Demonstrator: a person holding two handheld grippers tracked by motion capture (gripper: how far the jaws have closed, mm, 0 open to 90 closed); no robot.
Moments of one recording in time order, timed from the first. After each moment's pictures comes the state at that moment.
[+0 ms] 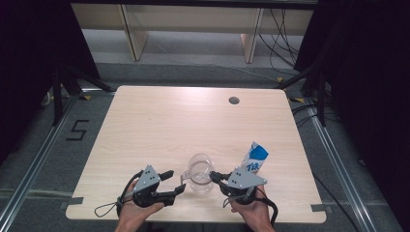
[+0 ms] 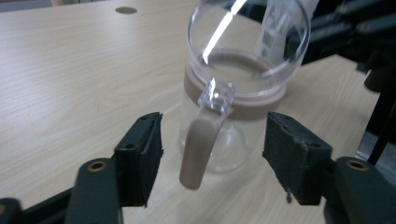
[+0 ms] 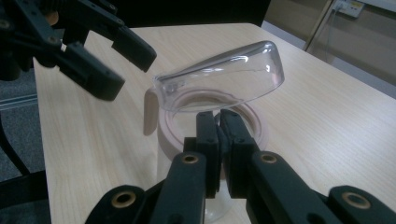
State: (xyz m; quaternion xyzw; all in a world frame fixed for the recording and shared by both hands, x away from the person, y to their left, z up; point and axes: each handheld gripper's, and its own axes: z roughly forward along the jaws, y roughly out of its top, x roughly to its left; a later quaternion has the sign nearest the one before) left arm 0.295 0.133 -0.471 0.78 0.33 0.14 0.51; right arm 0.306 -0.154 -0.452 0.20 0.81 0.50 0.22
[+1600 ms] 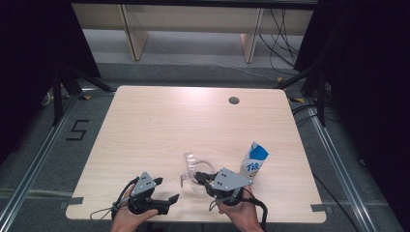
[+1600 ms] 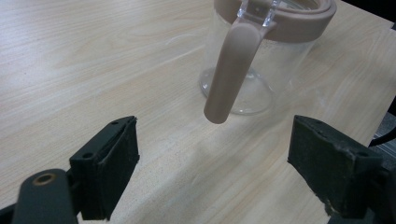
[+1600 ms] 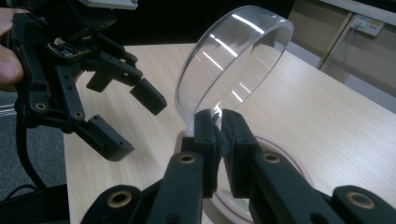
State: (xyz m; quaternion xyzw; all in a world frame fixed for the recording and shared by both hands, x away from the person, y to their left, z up) left arm 0.291 0.150 -0.497 0.78 0.38 0.12 0.48; right arm 0.301 -0.119 -0.442 0.17 0.81 0.52 0.21
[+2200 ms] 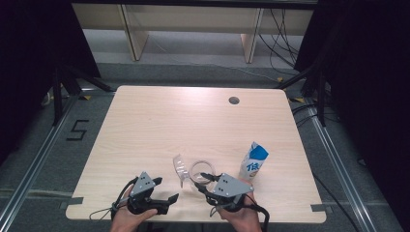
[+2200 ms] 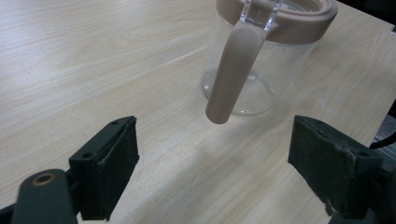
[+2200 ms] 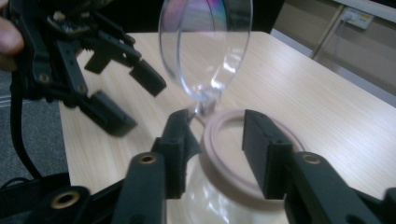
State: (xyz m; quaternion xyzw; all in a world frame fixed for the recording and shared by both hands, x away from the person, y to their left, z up) left arm 0.291 0.151 -0.498 0.77 0.39 0.12 0.49; right arm 0.288 -0.126 -0.450 0.18 0.82 0.50 0.23
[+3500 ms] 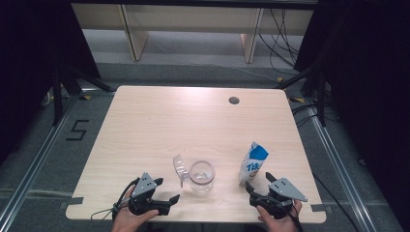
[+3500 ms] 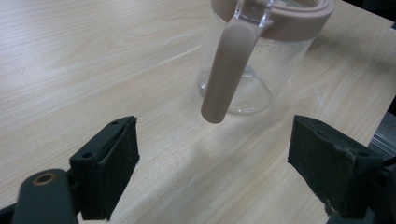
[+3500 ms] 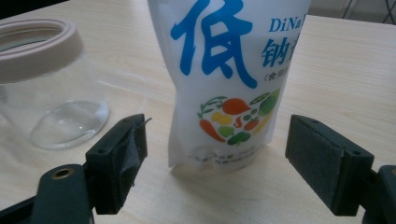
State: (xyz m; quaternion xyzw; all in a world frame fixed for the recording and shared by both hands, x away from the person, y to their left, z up) left arm 0.290 0.148 -0.499 0.78 0.39 0.13 0.48; right arm 0.280 -0.241 -0.488 0.47 0.71 0.45 0.28
